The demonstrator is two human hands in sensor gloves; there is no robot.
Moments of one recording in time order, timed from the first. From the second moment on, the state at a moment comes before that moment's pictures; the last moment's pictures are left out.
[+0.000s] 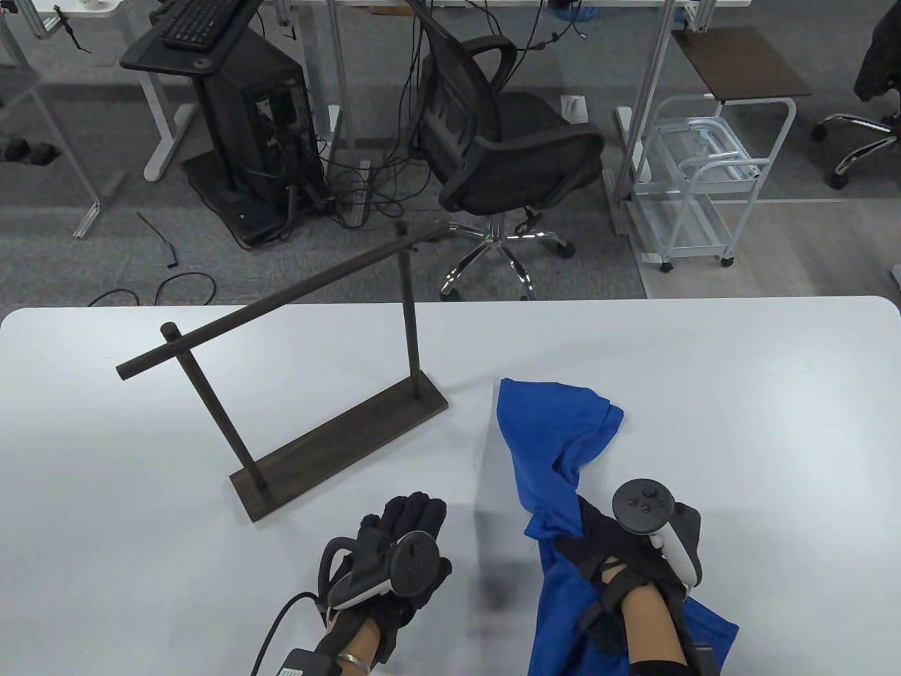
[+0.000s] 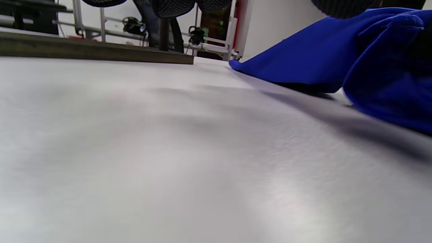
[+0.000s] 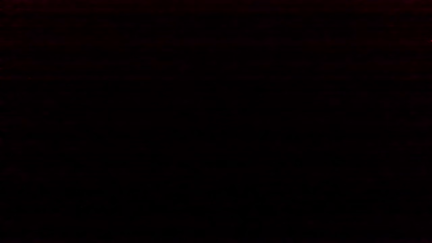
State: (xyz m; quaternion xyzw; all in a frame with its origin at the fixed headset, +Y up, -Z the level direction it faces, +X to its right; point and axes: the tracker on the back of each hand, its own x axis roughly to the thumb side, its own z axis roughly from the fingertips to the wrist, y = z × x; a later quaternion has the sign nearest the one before) left_hand -0.103 -0.757 -0.275 -0.08 -0.21 0.10 0.97; right_hand 0.201 -0.766 -0.305 -0.05 0.17 0.90 0.39
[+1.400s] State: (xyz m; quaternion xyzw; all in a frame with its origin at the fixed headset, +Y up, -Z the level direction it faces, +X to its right) left_hand -0.053 -0.696 -0.300 -0.24 -0.35 0.56 0.71; right_hand 0.169 -0.667 -0.275 0.20 -0.07 0.73 0.66
